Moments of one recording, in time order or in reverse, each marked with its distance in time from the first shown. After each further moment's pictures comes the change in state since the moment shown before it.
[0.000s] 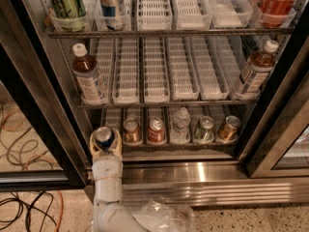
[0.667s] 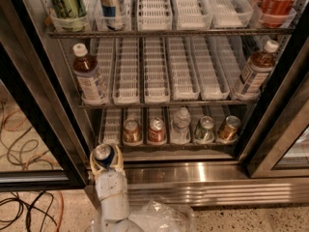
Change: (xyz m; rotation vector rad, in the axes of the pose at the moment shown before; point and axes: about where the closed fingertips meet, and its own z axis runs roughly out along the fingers) arm 0.012 0.006 -0.055 -0.137 0.041 -0.054
